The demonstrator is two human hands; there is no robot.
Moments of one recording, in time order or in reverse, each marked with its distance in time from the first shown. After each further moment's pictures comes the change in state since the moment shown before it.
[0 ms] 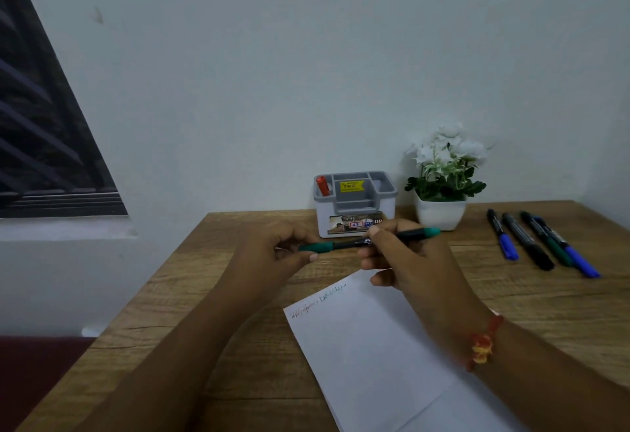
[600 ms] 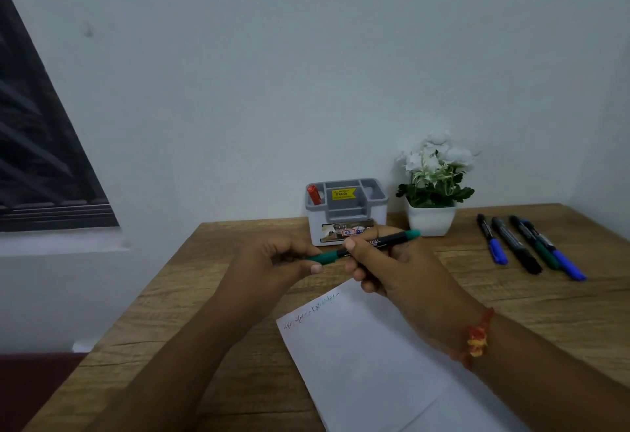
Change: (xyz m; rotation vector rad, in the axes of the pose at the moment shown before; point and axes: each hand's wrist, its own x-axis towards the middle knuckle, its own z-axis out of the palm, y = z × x) left_hand -0.008 0.019 0.004 -0.258 0.002 -0.059; right_hand 0.006 -0.002 -0.004 0.000 -0.157 -0.004
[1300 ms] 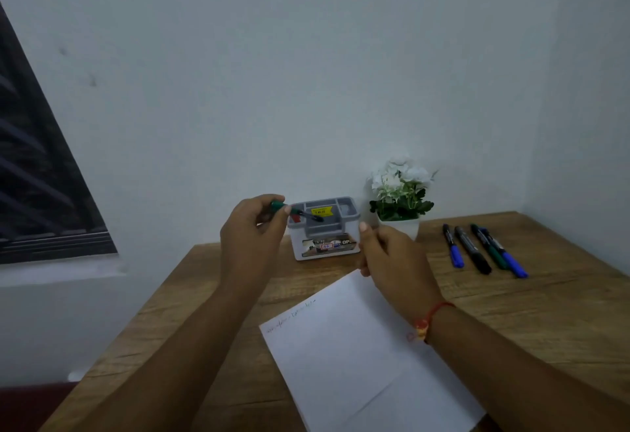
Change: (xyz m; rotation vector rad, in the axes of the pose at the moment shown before) left_hand 0.030 0.034 0.015 0.119 0.469 0.240; right_hand 0.005 0.000 -0.032 -0.534 0.360 -0.123
